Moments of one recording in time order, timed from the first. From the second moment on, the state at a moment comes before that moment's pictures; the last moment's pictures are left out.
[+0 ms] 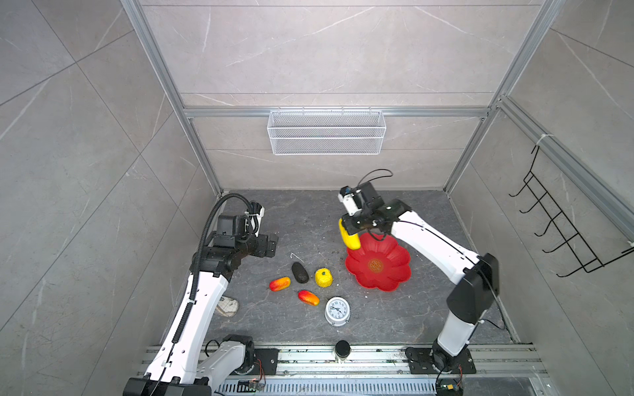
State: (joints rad) left arm -0.15 1.04 1.12 -0.81 0.11 0.09; right arm 0.58 1.74 1.66 -0.81 0.04 0.09
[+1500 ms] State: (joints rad) left arm -0.15 1.05 1.12 -0.81 0.11 0.10; right arm 0.67 1.64 1.51 -0.81 0.09 0.09
